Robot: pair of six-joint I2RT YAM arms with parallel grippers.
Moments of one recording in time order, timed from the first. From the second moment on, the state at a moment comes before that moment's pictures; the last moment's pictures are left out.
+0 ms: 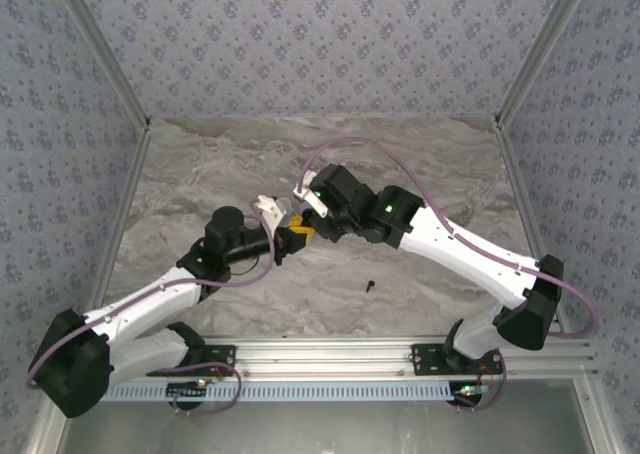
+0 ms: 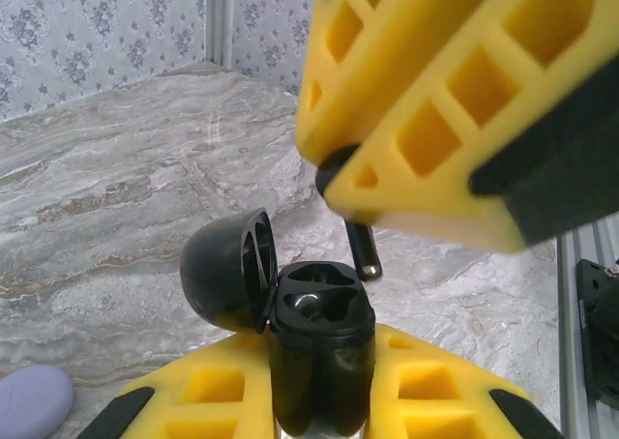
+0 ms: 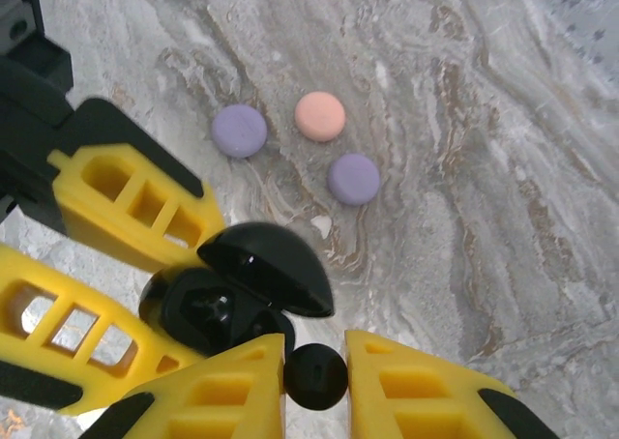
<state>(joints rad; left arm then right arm) -0.68 1.05 0.52 0.32 0.48 -0.10 0.99 1.46 1.50 -0.88 0.24 -0.09</state>
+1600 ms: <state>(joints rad) -0.68 1.05 0.52 0.34 0.51 -0.13 1.02 1.39 1.36 -0.72 0.26 -0.29</state>
